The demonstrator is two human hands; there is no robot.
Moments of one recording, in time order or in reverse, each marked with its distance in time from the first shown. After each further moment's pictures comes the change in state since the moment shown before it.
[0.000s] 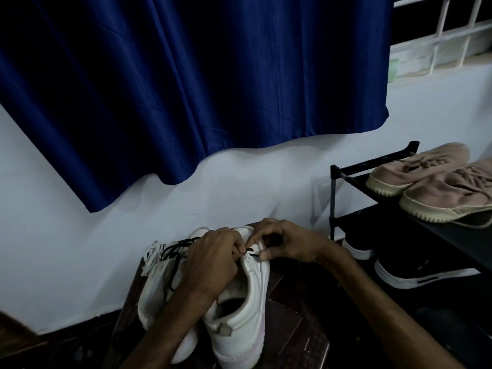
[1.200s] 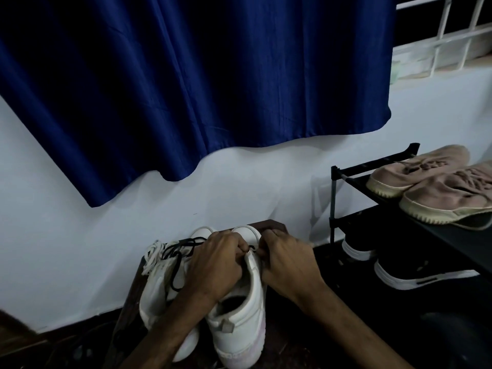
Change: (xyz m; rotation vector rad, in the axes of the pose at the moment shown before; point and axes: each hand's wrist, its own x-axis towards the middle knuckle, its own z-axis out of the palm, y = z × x) left_hand -0.002 -0.006 0.015 -0.086 0.047 -0.013; right_hand -0.018 -0.034 0.061 -0.862 0.552 0.211
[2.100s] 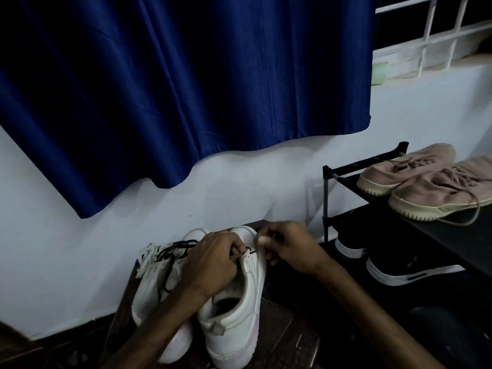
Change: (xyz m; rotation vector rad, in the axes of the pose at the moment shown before) left_hand 0.004 0.004 -0.003 -0.092 -0.064 0.029; right_hand 0.020 0.038 -0.012 0.777 -0.253 0.100
